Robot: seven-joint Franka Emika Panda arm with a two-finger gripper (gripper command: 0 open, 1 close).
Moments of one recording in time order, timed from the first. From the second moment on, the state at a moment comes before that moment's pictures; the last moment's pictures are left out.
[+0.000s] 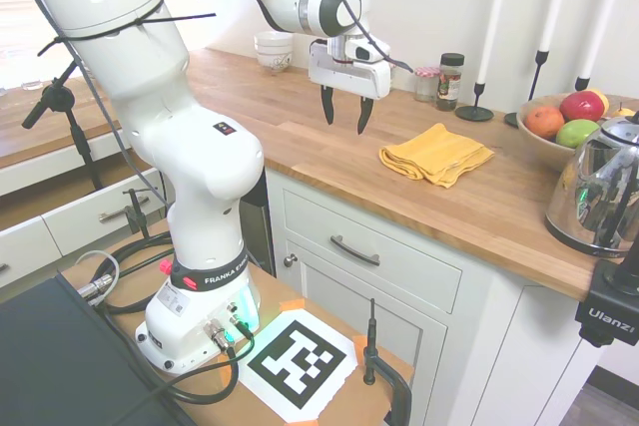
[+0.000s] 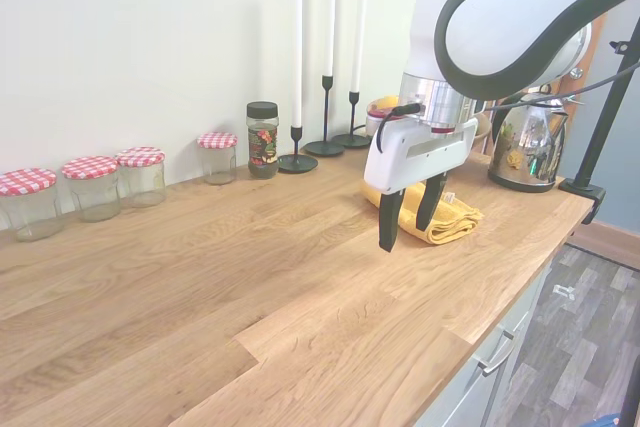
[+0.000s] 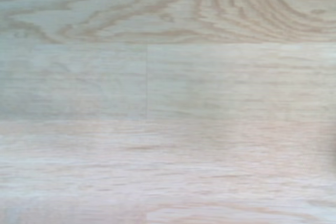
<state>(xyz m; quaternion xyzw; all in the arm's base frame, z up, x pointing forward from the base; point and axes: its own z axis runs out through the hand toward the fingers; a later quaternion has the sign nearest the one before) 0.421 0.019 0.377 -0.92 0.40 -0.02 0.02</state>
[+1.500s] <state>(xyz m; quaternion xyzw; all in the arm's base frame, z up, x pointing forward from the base) 0.471 -0.182 0.364 -0.87 0.49 0.00 0.04</state>
